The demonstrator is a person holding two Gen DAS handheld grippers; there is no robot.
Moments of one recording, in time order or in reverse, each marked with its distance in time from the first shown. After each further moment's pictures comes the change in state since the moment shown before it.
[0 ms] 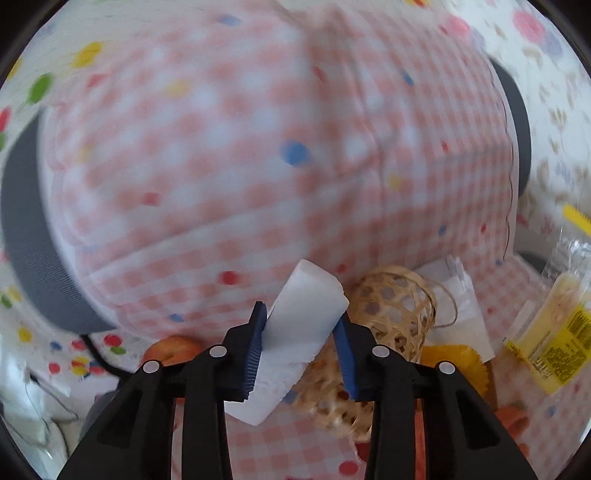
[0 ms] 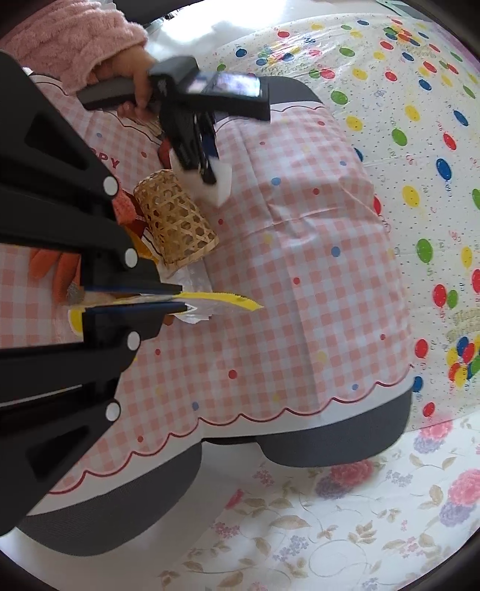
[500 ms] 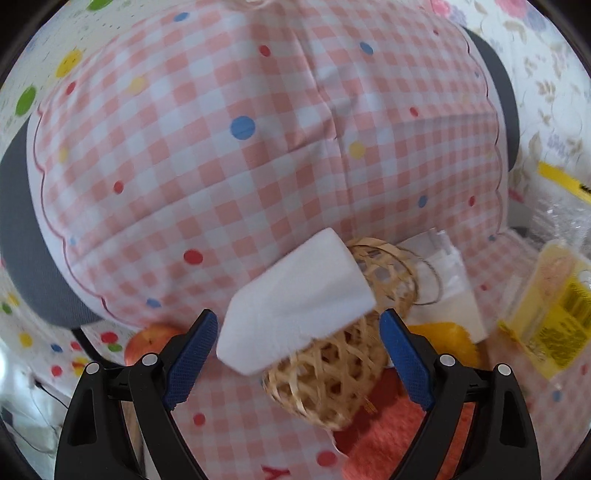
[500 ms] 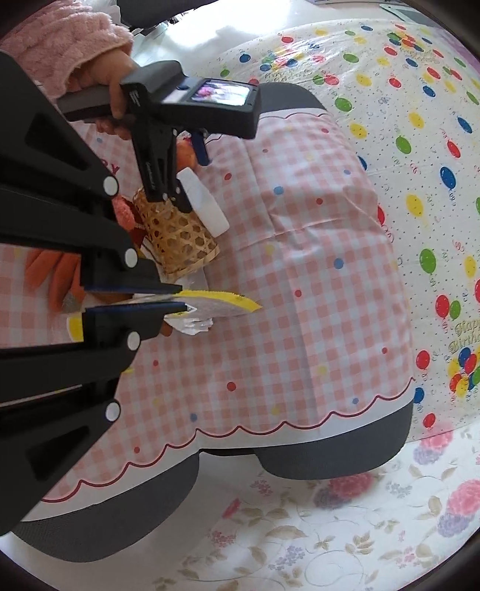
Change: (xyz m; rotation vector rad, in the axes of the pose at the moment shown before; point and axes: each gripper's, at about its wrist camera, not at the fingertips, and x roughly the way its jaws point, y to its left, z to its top) left arm 0.024 -0.039 -0.017 0.106 0.053 0.014; right arm 0.010 0.005 0.000 -0.007 0.022 0.027
